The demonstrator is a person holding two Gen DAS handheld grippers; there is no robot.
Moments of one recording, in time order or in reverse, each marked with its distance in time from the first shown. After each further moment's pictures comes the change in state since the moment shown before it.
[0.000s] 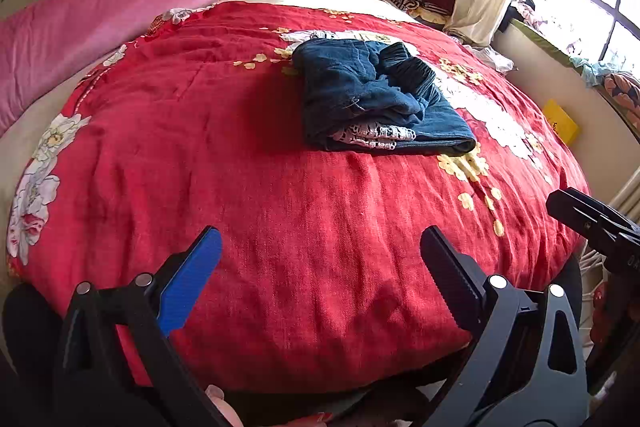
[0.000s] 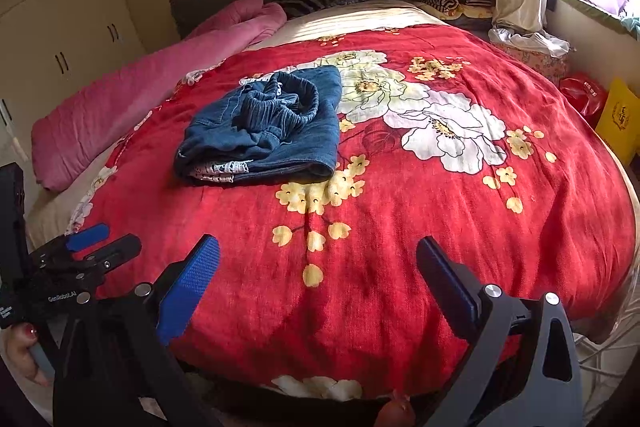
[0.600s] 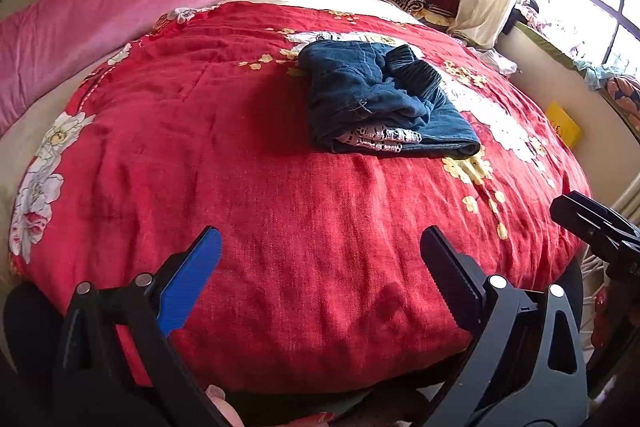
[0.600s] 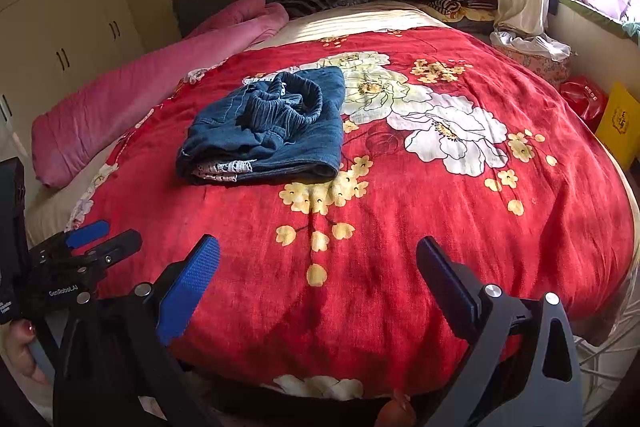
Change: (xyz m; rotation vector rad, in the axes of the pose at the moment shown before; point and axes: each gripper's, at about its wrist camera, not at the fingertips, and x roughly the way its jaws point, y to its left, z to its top) left arm -0.001 0.001 -0.001 -0.014 -0.005 0.012; right arm -0.001 0.003 0.000 -0.012 -0.002 -0.005
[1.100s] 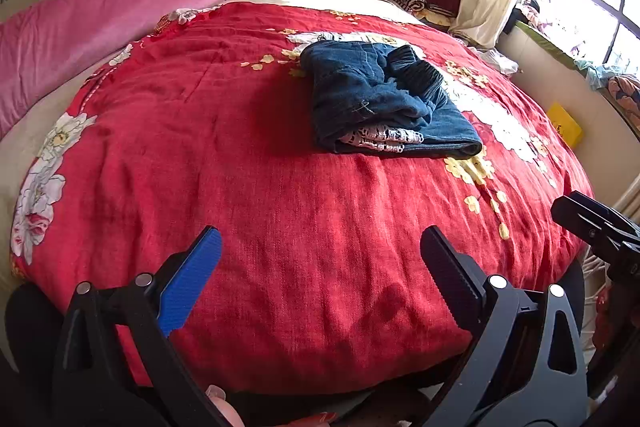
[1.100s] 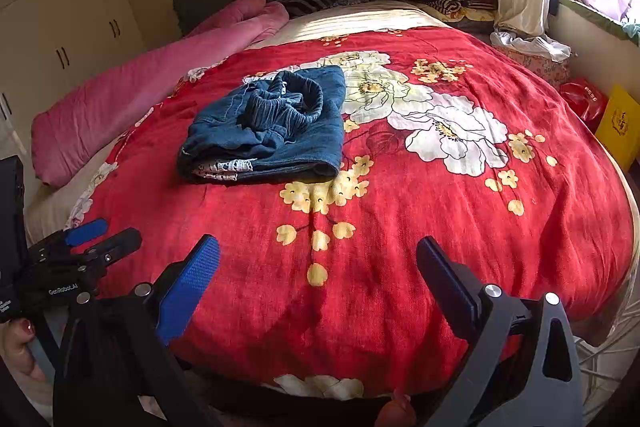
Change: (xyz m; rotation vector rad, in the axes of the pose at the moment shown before) left arm -0.001 0.001 0.000 -0.004 -0.001 0.004; right arm 0.000 0.000 0.000 -0.001 0.002 0.000
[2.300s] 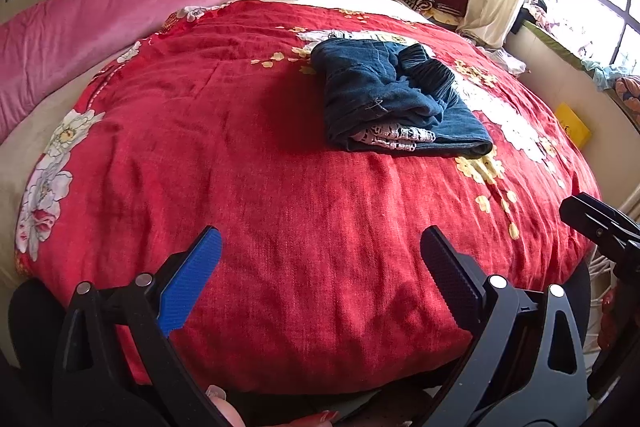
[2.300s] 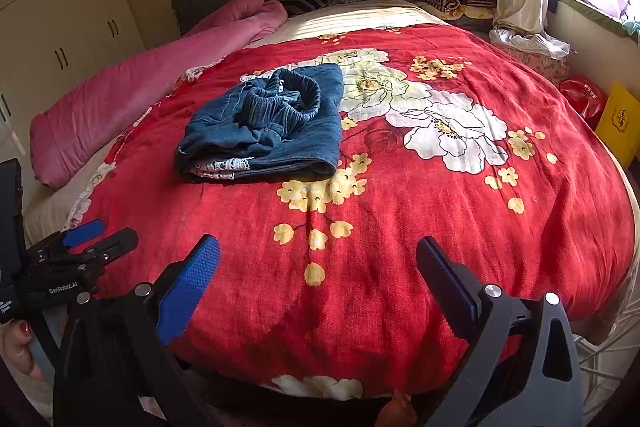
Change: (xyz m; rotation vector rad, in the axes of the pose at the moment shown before) left arm 0.003 0.005 0.000 -0.010 0.008 0.027; right arm 0.003 -0.003 0.000 0.000 0.008 -0.001
